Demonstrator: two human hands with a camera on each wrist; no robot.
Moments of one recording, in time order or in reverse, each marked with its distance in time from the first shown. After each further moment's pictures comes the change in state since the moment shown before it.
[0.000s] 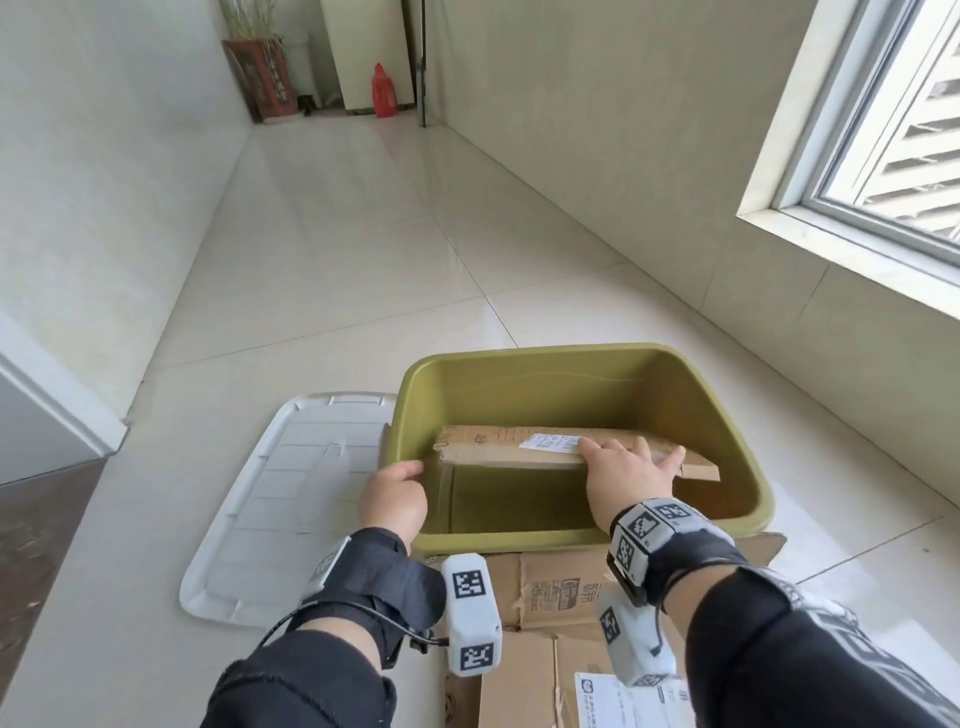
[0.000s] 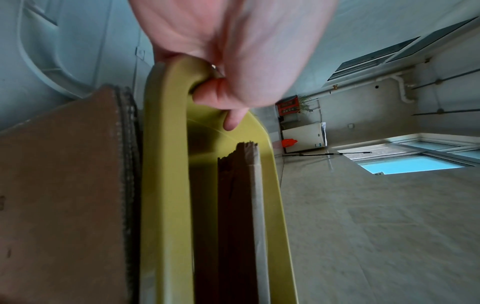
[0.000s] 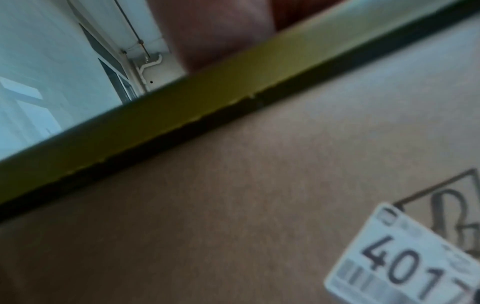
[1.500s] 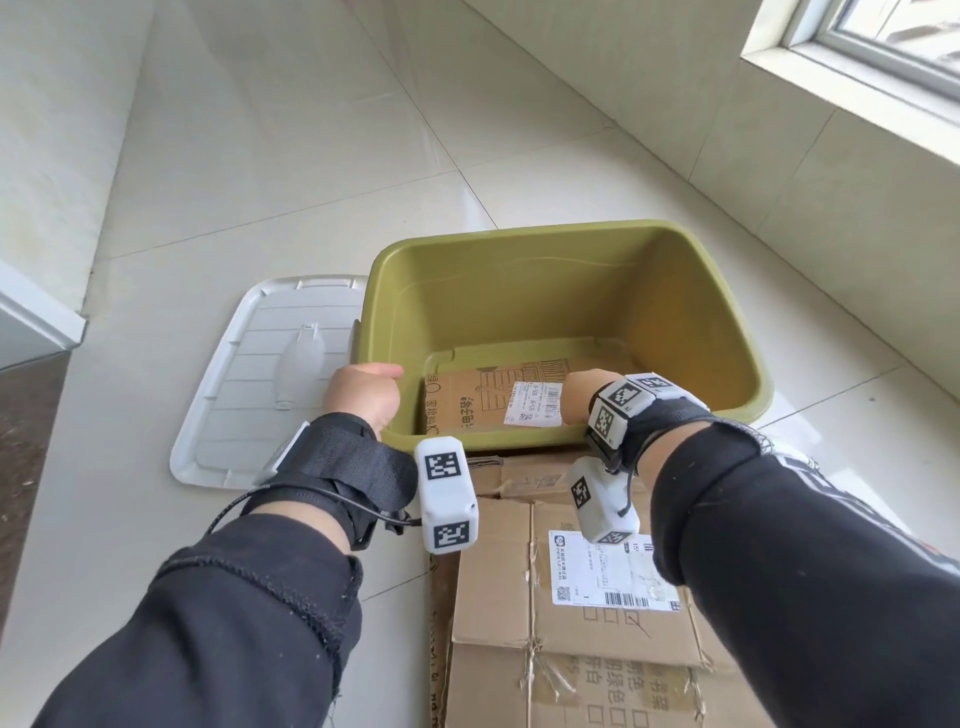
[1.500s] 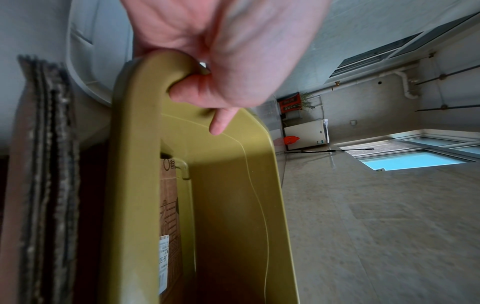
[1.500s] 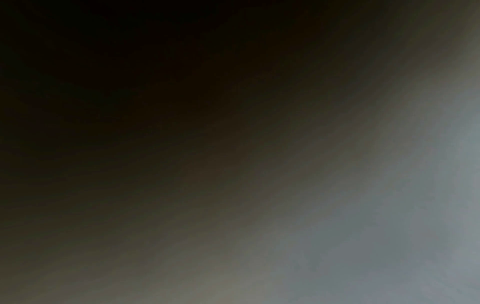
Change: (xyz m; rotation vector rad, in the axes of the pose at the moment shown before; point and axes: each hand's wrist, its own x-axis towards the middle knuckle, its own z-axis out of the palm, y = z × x) left_hand -0.042 -0.010 -0.007 0.118 -0.025 -0.064; right_hand -0.002 0.011 0.044 -0.055 -0.506 -0.058
